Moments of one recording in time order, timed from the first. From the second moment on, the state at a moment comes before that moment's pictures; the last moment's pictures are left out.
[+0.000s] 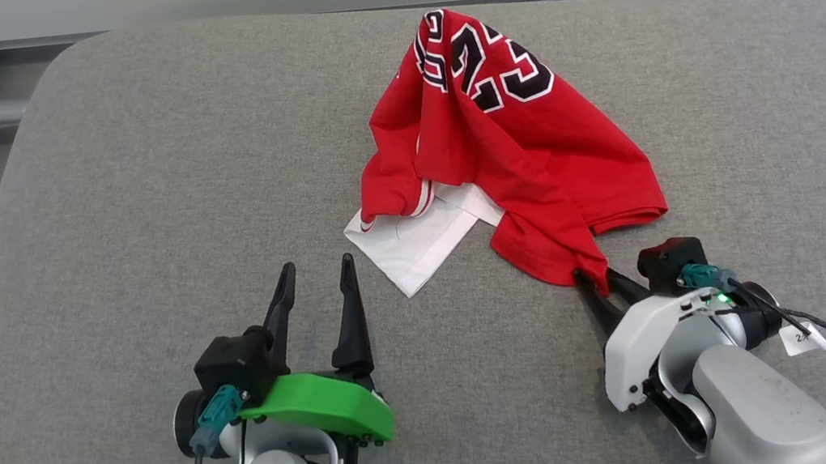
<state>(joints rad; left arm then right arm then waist) -0.30 0.09 -0.51 0.32 -0.56 0.12 -0.26 -0.42 -0.05 0.26 0.74 0.22 0.13 -0.11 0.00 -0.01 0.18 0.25</state>
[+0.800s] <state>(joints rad) -0.26 0.12 -0.51 0.27 -0.57 0.14 -0.25 -0.57 -0.27 -0.02 0.66 -0.22 0.13 -0.25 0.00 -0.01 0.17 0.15</state>
